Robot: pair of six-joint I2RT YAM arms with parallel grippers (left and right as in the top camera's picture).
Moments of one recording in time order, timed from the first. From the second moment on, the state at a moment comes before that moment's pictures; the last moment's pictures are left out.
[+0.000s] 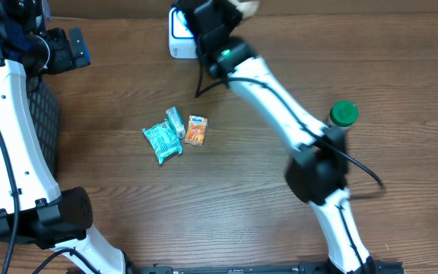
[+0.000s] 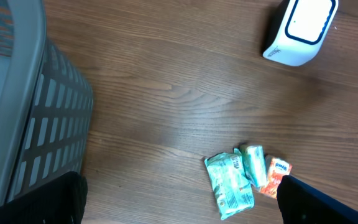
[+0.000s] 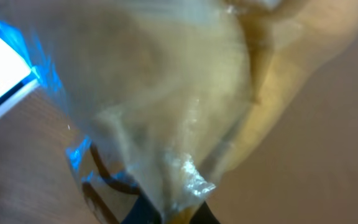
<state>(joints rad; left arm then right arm) 0.23 1.90 2.37 -1.53 0.11 -0.07 0.59 2.31 2.33 -0.54 0.71 -0.58</state>
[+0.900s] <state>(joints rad) 0.23 1.90 2.37 -1.53 0.10 -0.07 0.11 1.95 2.06 -1.44 -0.10 0.24</state>
